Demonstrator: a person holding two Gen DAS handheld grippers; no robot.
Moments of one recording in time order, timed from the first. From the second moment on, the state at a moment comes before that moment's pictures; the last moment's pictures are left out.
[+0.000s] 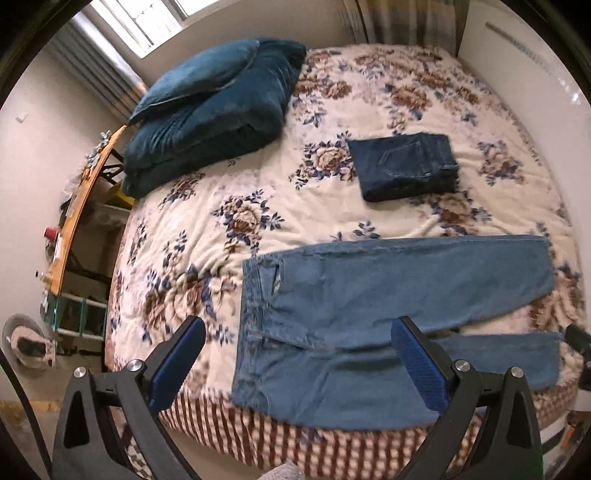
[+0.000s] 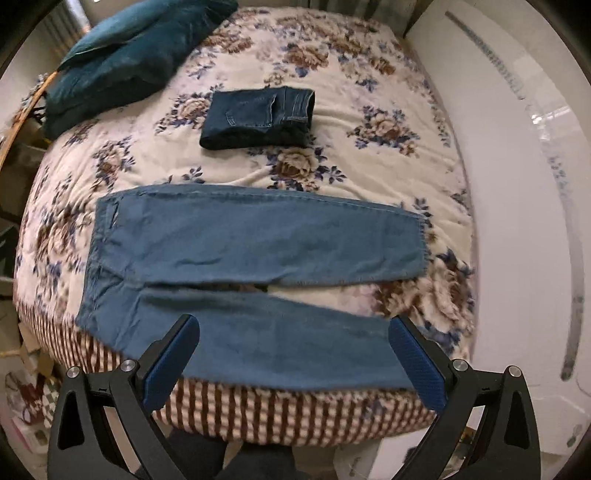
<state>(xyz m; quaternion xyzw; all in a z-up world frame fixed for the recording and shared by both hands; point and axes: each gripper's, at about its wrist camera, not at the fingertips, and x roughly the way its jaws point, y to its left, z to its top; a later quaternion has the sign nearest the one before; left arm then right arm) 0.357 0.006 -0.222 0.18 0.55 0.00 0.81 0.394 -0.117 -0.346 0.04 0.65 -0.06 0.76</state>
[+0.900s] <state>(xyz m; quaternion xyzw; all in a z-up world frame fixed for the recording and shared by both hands) 0.557 -0.064 -0.612 0.36 0.71 -0.31 0.52 0.656 -0.071 -0.756 -0.24 0.76 0.22 0.56</state>
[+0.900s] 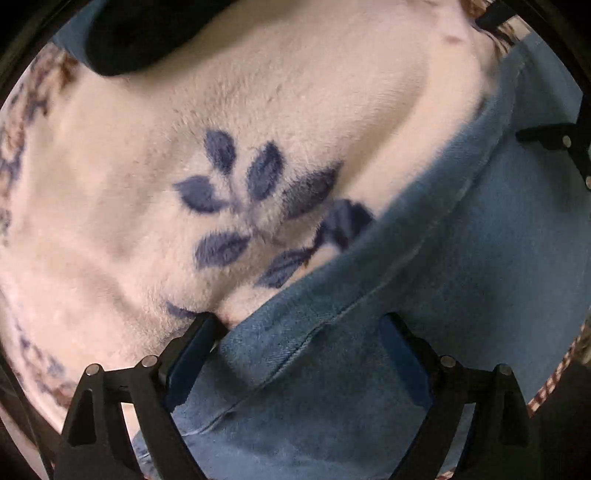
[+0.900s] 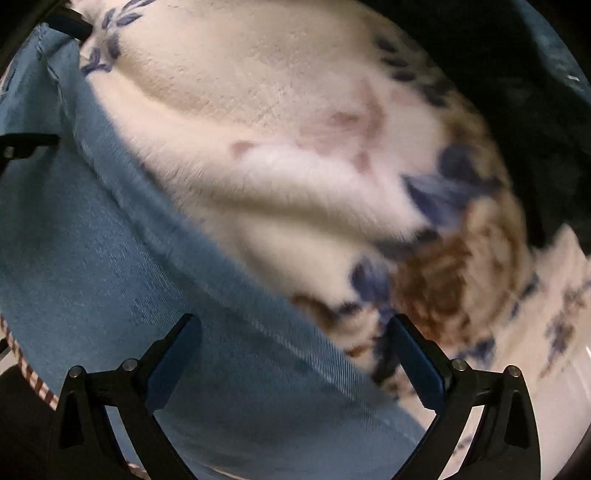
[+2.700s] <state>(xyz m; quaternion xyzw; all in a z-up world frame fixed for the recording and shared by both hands) 0.236 0.051 -0.545 0.02 0.78 -0.07 0.62 0.284 -0.074 -0.712 0.22 0.78 0.06 0.59</state>
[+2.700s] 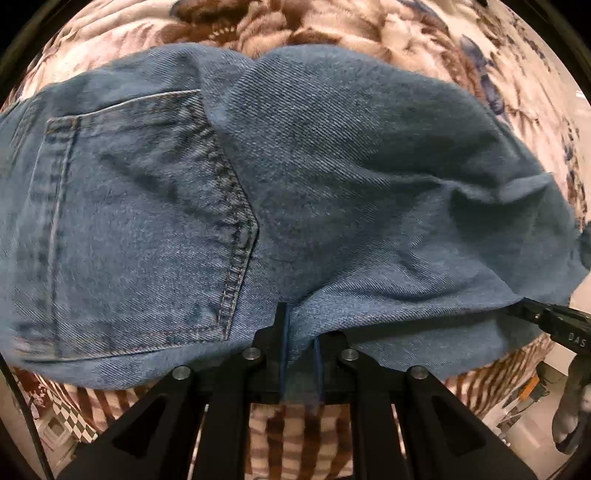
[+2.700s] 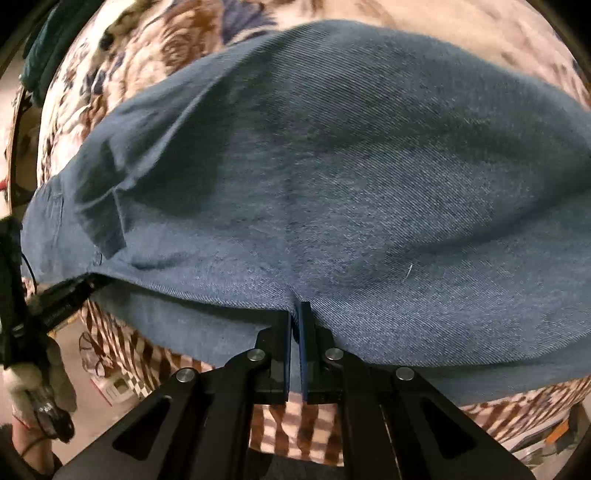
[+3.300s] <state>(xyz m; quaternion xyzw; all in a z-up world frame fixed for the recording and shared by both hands) 0.212 0.059 -0.475 -0.01 0.71 0.02 0.70 0.272 -0.077 -0.677 0.23 0.75 0.05 0.62</state>
